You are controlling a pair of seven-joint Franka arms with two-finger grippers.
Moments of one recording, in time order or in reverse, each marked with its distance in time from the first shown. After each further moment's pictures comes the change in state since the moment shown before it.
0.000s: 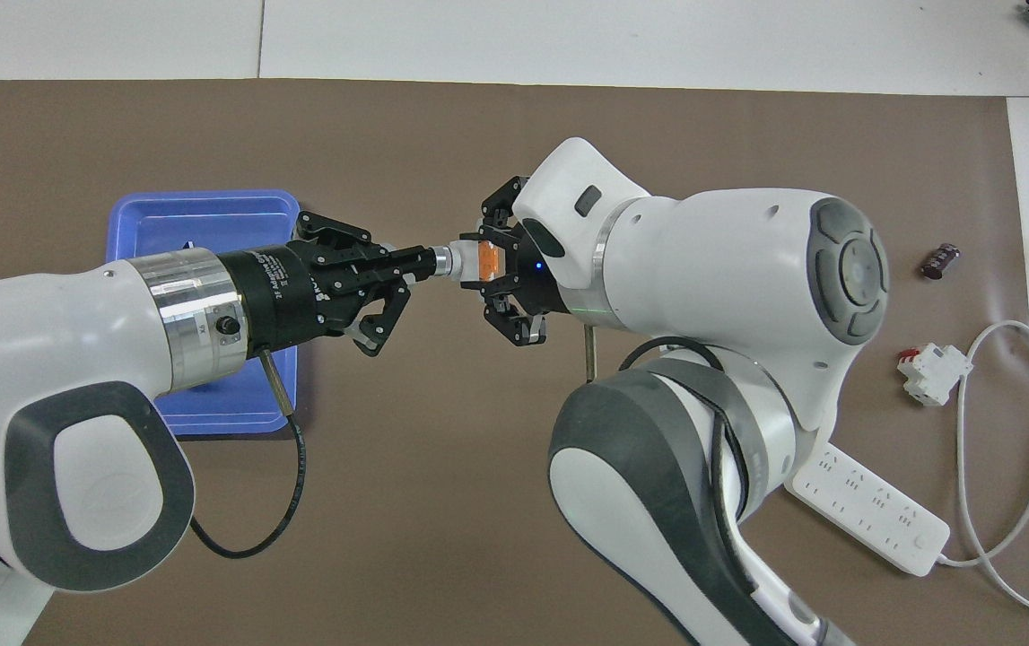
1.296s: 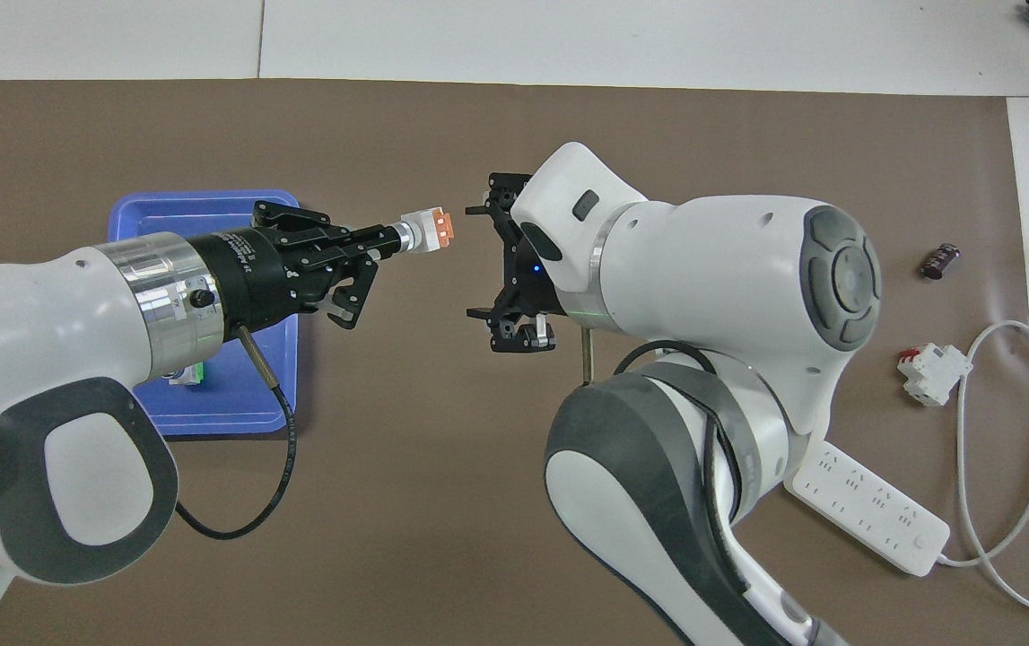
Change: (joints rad) left arm 0.009 0.001 0.017 0.008 0.196 0.047 -0.210; right arm 0.001 -0.001 0.003 -0.015 0.001 0.020 0.002
